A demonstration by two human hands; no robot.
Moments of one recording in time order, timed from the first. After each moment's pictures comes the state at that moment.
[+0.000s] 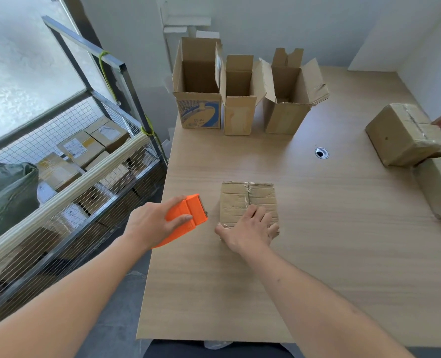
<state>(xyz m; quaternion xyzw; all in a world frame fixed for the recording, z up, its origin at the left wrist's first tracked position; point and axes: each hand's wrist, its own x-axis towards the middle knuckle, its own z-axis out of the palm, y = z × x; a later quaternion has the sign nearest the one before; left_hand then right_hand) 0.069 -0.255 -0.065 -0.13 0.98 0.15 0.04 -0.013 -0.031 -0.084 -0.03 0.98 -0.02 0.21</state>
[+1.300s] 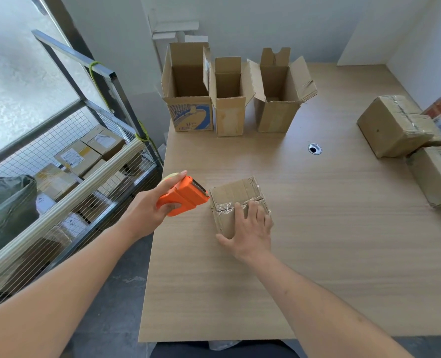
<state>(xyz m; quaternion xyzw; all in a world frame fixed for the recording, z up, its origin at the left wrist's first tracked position) 0.048 -0.262 -0.034 -0.03 0.92 0.39 0.01 -0.008 0.001 -0.098 -0.17 0.97 -0.07 0.14</state>
